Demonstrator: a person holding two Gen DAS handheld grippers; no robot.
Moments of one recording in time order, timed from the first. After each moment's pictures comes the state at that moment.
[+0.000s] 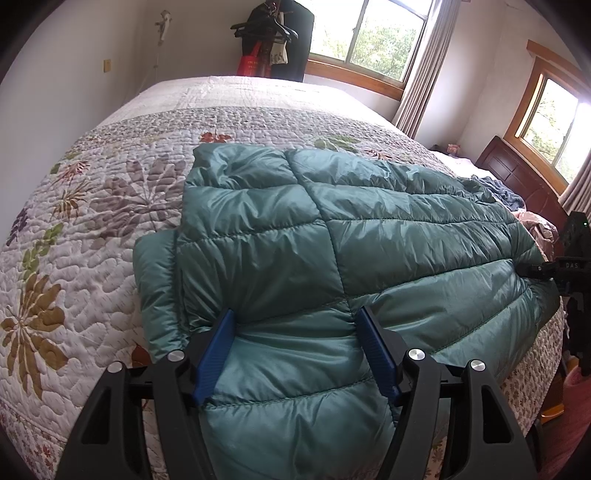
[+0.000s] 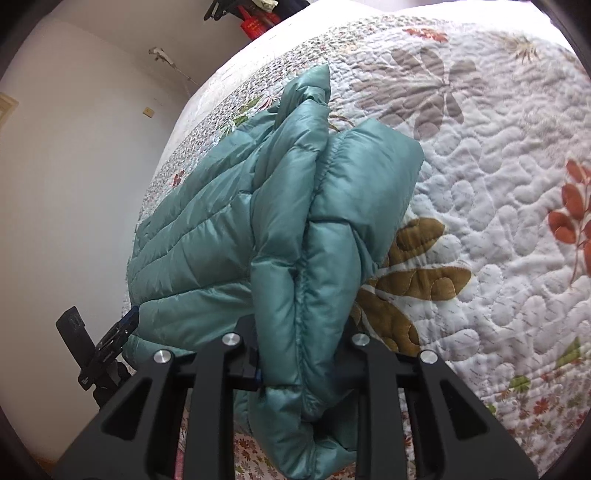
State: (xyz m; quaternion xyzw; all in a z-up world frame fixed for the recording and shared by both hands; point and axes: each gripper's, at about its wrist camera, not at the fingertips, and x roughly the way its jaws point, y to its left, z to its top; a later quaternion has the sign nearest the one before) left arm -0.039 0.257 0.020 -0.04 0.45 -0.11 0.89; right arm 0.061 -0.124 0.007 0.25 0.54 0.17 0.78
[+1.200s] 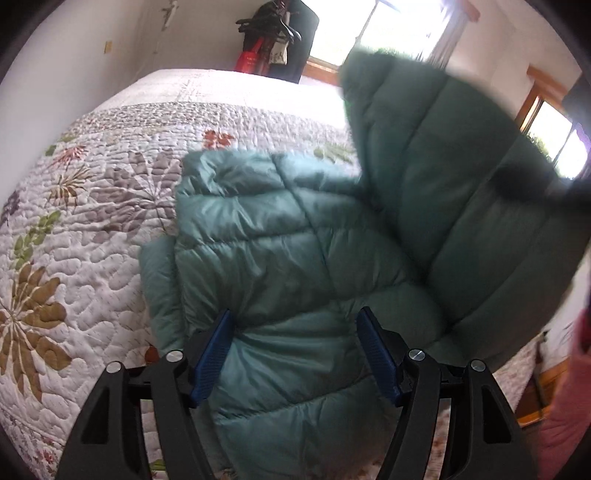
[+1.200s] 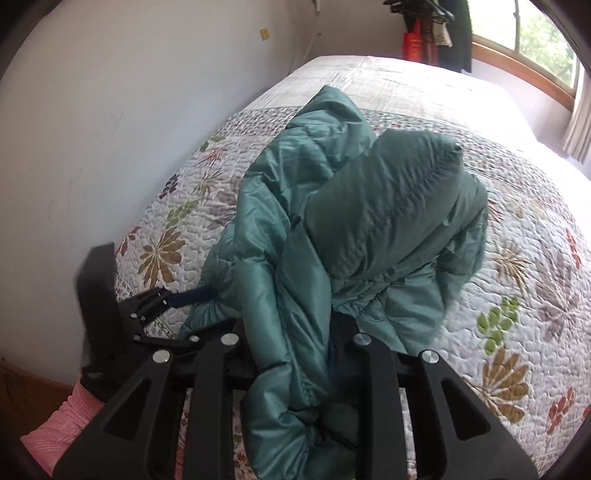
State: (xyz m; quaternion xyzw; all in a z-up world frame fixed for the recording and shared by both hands) left arm -0.045 0.303 0.046 -0.13 0.43 -0.15 0.88; right arm 0.088 0.140 0.129 -0.03 0.51 0.30 0.81
